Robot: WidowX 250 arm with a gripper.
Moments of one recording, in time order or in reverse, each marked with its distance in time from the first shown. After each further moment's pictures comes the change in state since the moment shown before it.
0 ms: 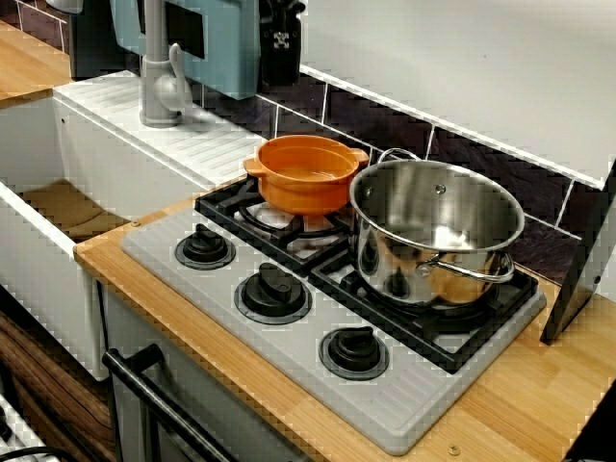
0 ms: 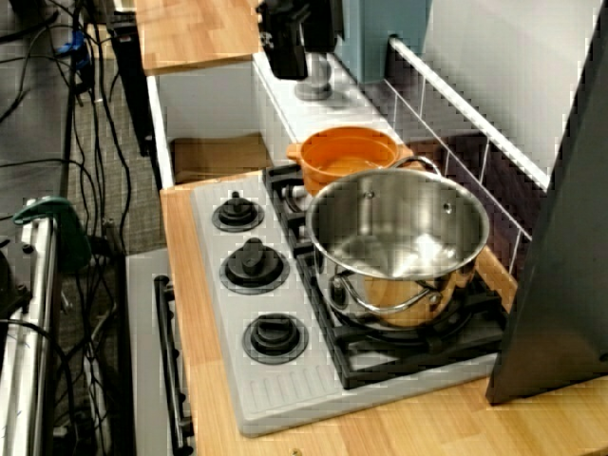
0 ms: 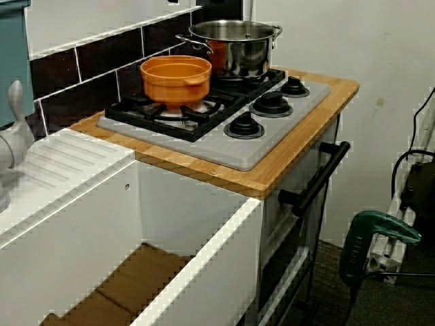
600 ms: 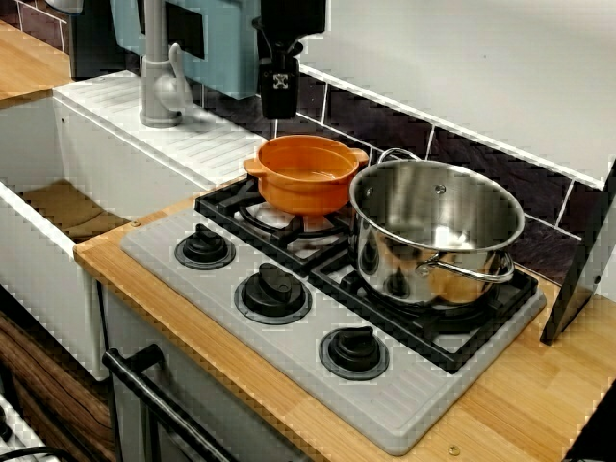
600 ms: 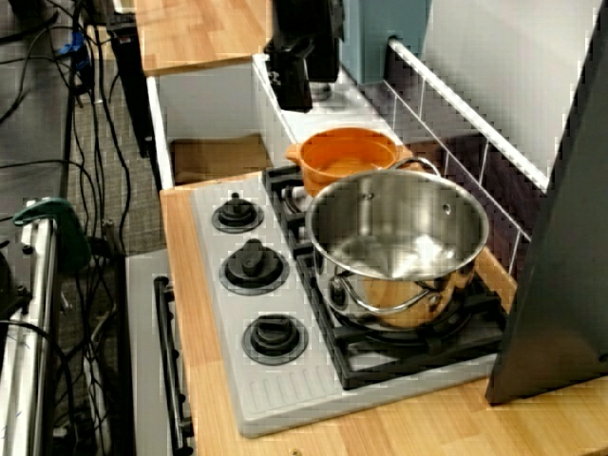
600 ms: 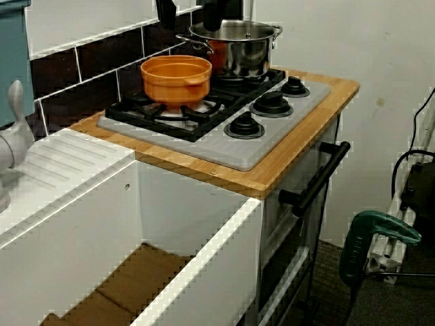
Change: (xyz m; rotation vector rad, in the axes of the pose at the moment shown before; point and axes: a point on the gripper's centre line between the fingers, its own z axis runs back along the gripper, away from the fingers) arm -0.003 0.002 -0.028 0.028 0.012 0.002
